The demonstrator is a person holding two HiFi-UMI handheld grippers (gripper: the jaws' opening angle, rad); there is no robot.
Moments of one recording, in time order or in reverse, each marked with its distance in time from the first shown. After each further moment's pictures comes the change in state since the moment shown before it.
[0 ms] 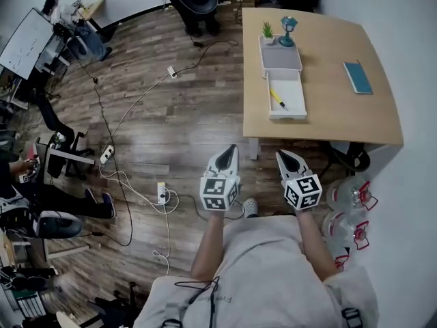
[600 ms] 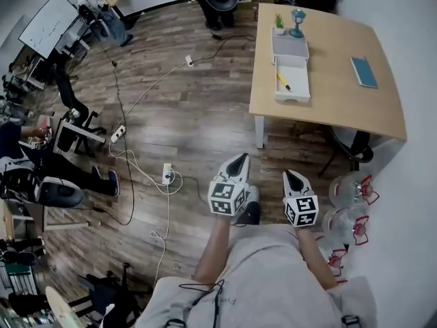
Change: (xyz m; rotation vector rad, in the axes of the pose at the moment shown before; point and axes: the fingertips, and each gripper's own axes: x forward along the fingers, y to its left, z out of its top) left arm -0.113 -0.091 -0.066 -0.045 0.037 0.003; right arm -0.142 0.052 -0.108 -0.035 0.116 -0.045
